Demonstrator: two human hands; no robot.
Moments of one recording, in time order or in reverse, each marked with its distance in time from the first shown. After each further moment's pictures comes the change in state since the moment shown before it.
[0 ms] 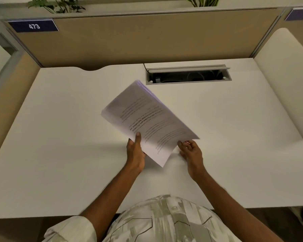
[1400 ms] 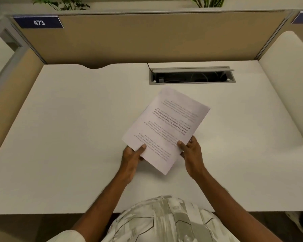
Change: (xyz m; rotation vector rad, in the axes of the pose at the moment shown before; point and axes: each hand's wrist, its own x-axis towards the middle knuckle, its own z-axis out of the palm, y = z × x) left_hand -0.001 -0.009 -0.047 0.226 -0.113 0.019; right_hand -0.005 -0.017 0.024 -0.031 -0.061 -0.071
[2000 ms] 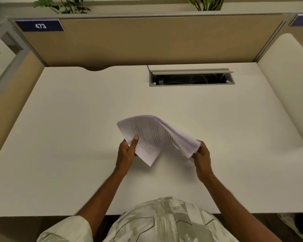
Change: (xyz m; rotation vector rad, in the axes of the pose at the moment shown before) left_hand 0.018 0.016 -0.010 0.339 0.081 0.192; right_hand 0.006 0.014 -0.043 -0.213 0.085 -0.111
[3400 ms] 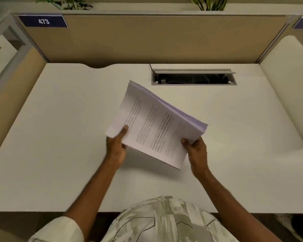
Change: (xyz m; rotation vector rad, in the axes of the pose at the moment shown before) left_hand 0.010 0.034 -0.028 -0.644 0.112 -0.078; right_hand -0.012 -0.036 0.034 0.068 -0.023 -0.062
